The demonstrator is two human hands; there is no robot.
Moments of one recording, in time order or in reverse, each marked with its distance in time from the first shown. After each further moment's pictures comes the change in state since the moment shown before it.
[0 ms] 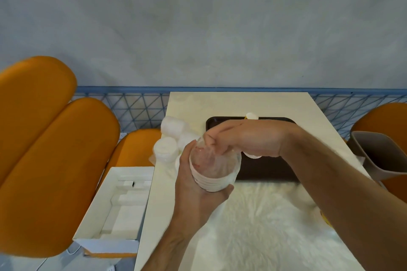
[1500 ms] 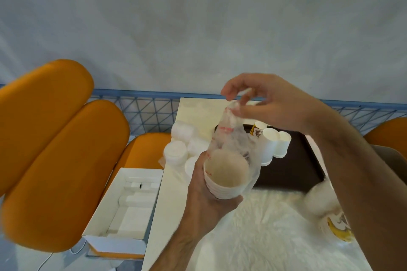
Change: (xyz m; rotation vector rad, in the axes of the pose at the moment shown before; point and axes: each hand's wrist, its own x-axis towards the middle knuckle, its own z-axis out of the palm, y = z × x) left_hand -0.008 -0.001 -0.014 0.024 -0.074 0.006; right_hand -0.024 -0.037 -0.026 -0.387 0.546 -0.381
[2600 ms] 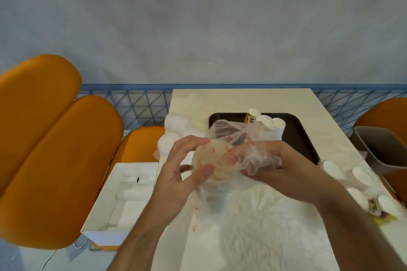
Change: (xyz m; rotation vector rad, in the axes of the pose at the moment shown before) left_hand 0.010 0.025 -0.045 -0.025 -0.149 -0.050; right_hand -0.101 0.035 0.062 0.390 -0.065 0.160
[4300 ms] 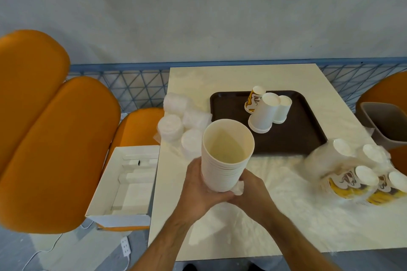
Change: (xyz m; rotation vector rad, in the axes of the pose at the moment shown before) left_hand -0.019 -0.141 0.039 0.135 -0.045 -0.354; right_hand 0.008 0.162 0.120 -0.135 0.286 0.386
